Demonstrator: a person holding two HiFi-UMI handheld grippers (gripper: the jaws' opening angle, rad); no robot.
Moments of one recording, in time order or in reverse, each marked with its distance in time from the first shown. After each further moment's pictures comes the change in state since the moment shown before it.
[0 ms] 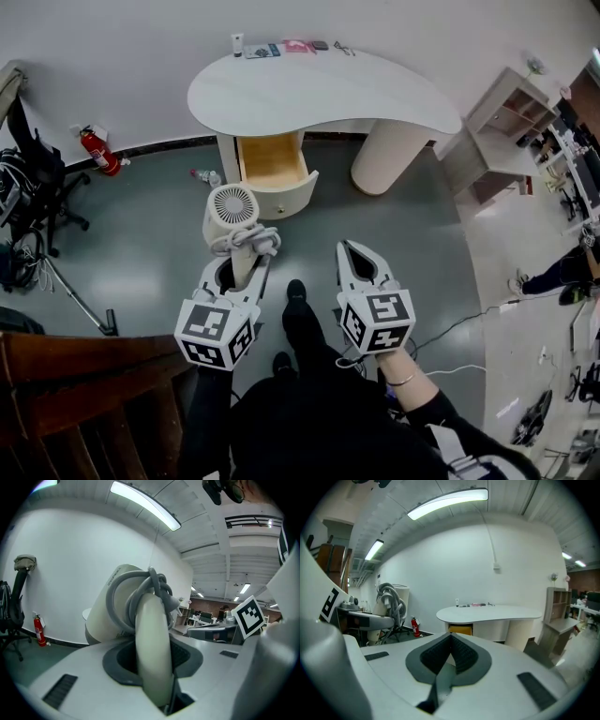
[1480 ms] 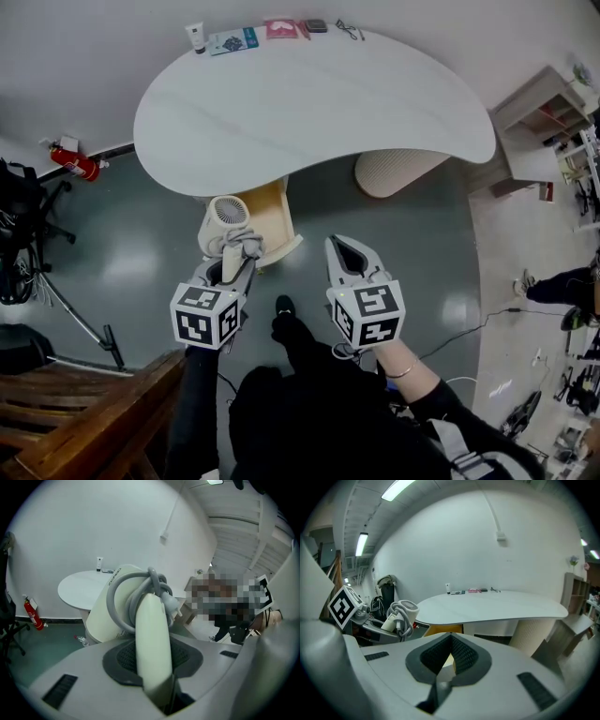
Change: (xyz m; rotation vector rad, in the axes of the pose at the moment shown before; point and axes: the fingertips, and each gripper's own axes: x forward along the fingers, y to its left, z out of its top) left arm 0.259 0.123 -0.055 -0.110 0.456 0.050; right arm 0.237 -0.142 0.032 0.015 0.195 0.077
